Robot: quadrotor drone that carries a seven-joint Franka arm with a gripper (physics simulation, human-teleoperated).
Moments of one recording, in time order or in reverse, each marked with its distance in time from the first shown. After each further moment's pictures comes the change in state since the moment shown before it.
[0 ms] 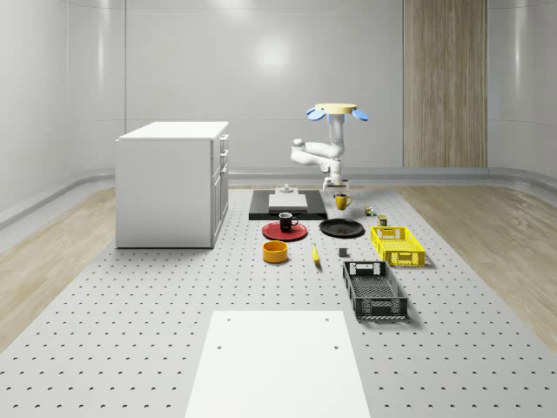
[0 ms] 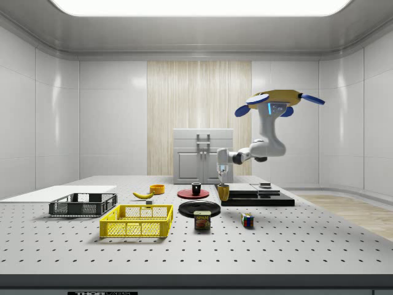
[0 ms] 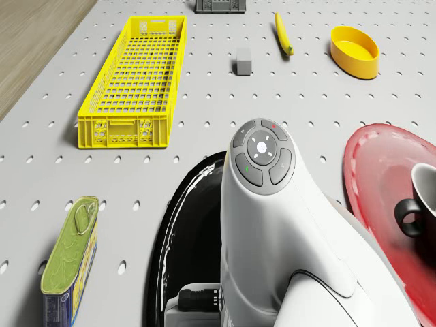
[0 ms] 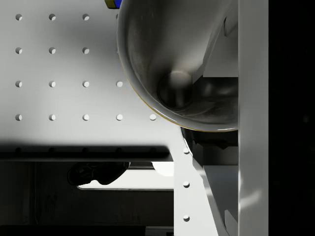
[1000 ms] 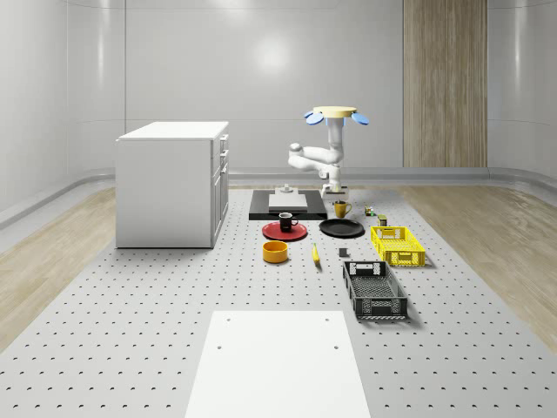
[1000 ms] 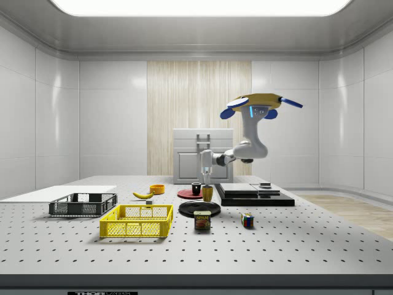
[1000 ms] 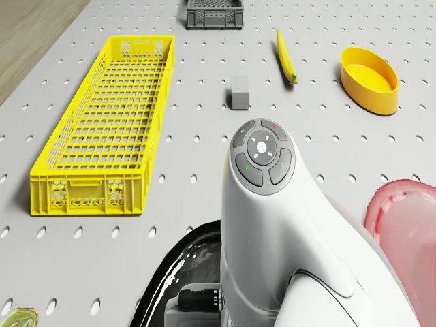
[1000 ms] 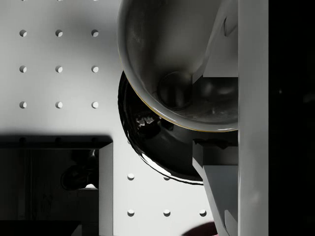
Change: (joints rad) arm -0.001 -0.003 0.000 0.000 0.001 0.002 0.000
